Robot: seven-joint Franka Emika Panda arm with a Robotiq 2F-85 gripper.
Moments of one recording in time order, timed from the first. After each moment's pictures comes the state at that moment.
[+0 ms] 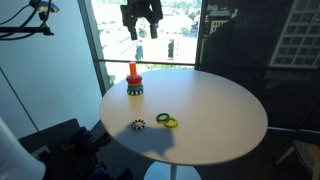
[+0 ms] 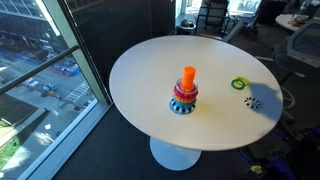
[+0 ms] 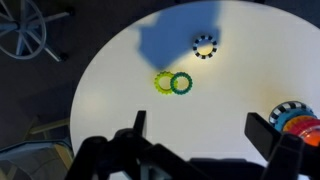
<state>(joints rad) -0.01 -0.42 -0.07 -2.27 -0.16 1.89 -0.18</state>
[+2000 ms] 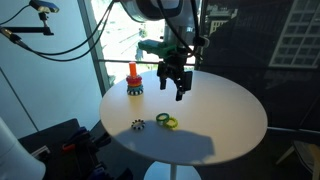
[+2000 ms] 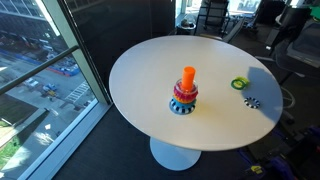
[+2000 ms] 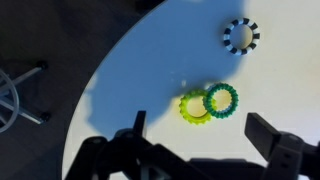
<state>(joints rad) -0.13 0.04 -0.15 -2.21 -0.02 2.12 -0.16</state>
